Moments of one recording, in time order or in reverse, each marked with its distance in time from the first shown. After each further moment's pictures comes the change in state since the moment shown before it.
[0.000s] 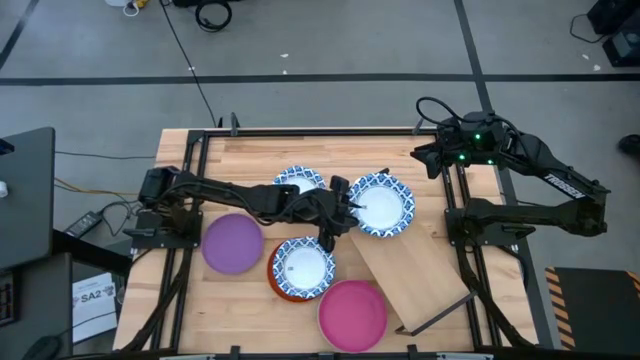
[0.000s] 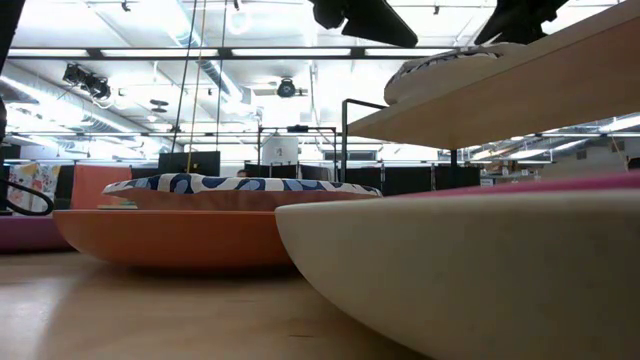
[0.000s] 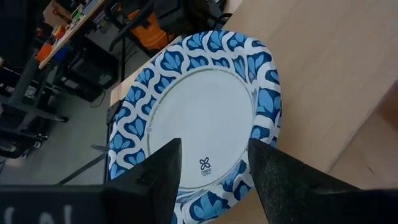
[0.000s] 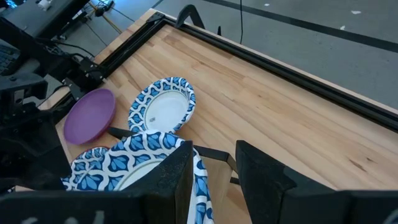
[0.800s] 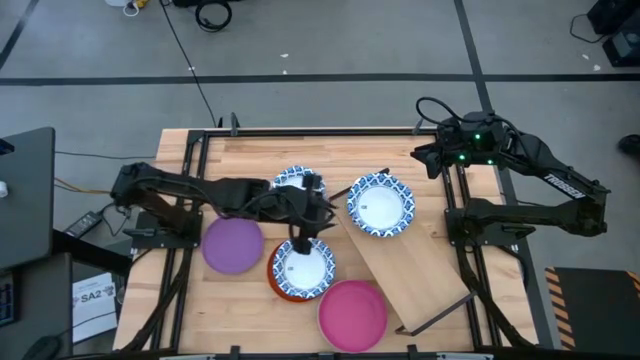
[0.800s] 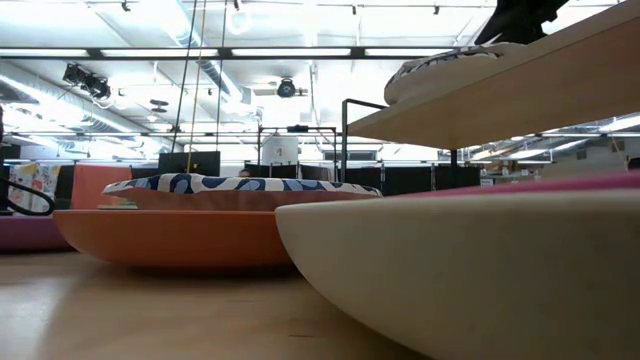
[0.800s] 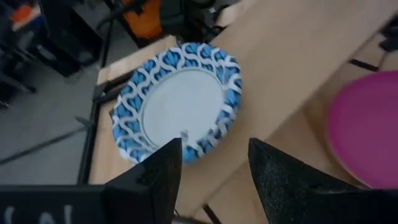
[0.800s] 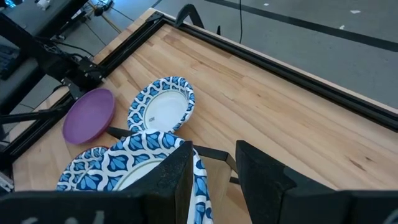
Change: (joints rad) left arm -0.064 -0.215 0.001 -0.269 -0.001 -0.272; right arm 0.000 0.000 0.000 -0.003 0.001 0.000
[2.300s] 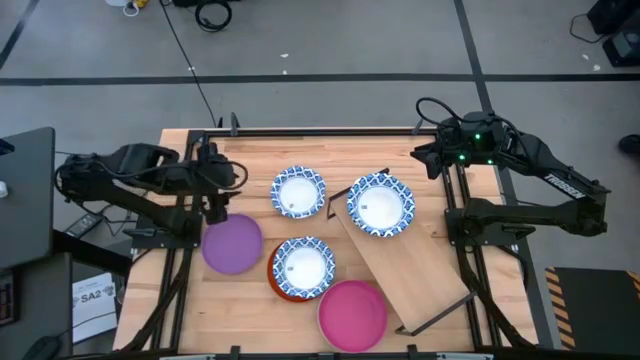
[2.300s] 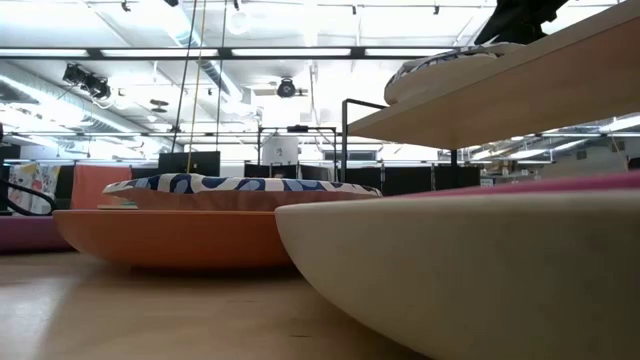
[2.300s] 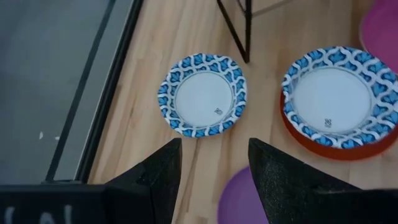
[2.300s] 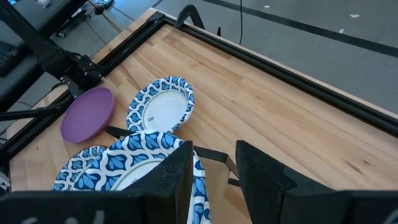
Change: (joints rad) left arm 0.031 -0.477 -0.014 -0.860 -0.146 -0.456; right arm 0.000 0.000 0.000 0.003 0.002 -0.019
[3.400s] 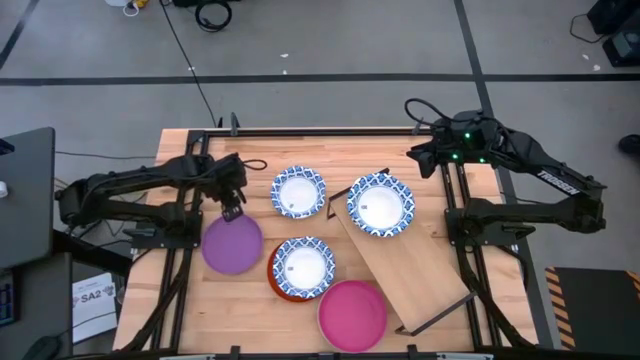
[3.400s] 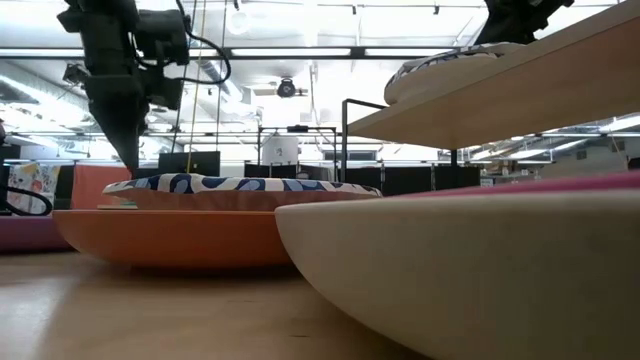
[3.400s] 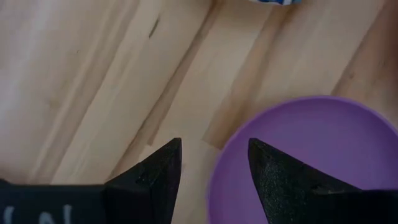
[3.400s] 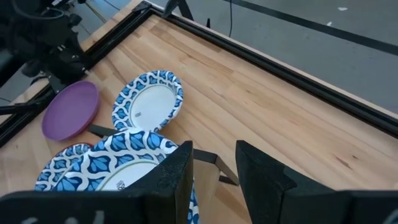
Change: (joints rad) left arm 0.534 -0.059 -0.751 0.362 0.398 0.070; right arm 0.000 0.054 0.000 0.000 0.031 -0.007
